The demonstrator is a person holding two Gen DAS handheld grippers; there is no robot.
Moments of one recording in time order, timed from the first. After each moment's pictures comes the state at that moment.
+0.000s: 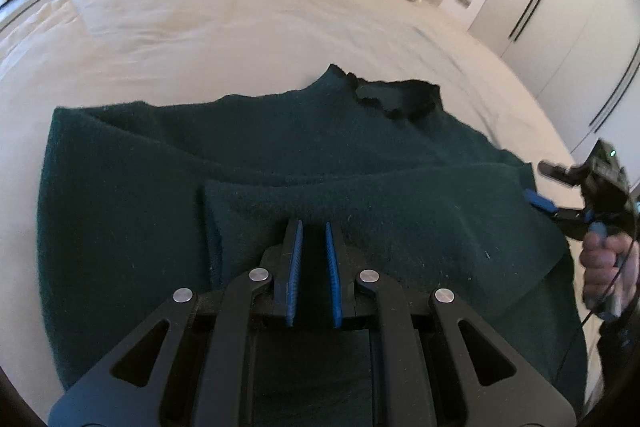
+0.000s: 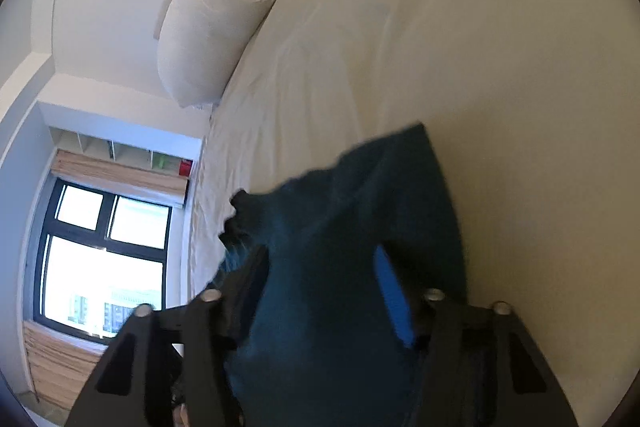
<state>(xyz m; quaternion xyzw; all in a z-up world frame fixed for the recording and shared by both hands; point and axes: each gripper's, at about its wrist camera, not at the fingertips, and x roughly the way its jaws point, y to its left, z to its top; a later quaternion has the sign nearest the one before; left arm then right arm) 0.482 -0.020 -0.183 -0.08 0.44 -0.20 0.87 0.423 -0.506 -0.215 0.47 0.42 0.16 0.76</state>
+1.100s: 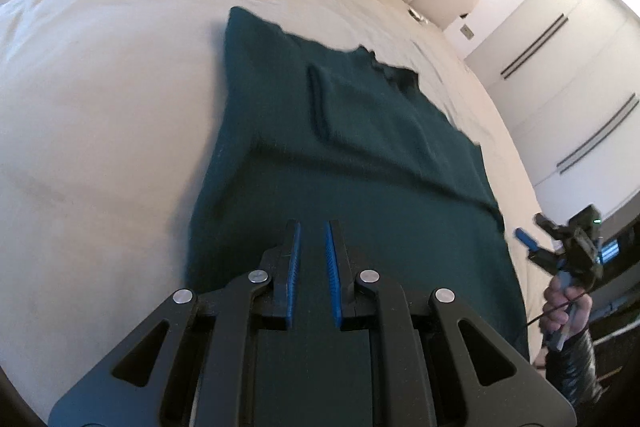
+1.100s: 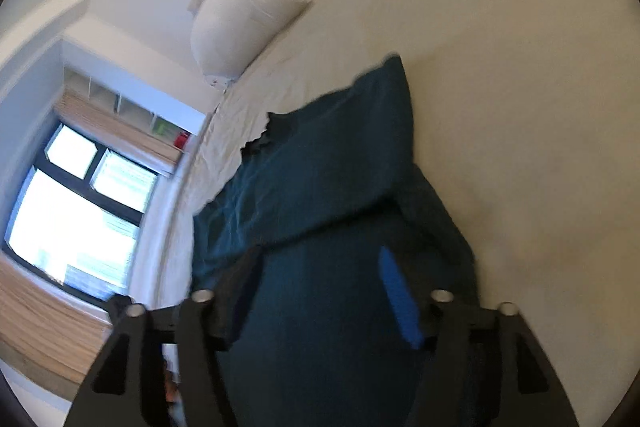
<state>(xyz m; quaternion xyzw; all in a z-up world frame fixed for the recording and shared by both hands) 0.320 0.103 -0.153 -0.18 0.47 -0.20 0.84 0.236 -0.474 -0.146 0.32 0.38 0.14 0.85</state>
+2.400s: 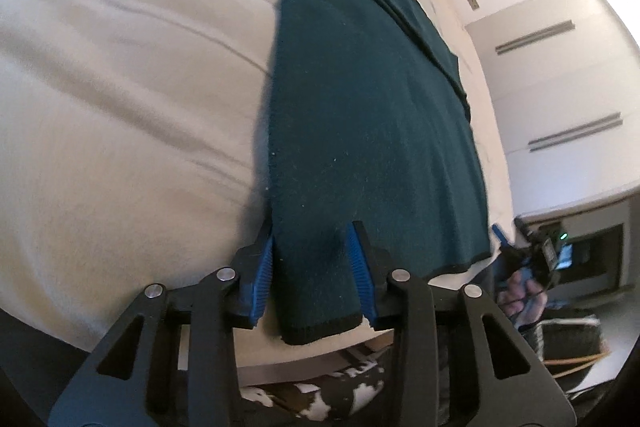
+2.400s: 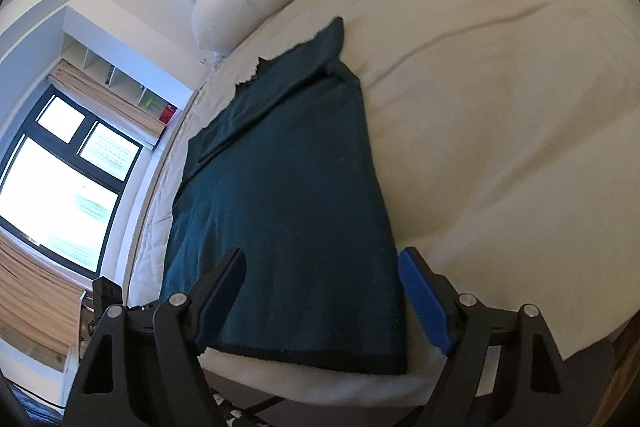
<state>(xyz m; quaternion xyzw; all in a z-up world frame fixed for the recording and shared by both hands) 0.139 0.155 -0.188 -0.27 0.58 -0.23 0.74 0.058 -0.495 -0.170 0.33 0.43 0.12 0.83</state>
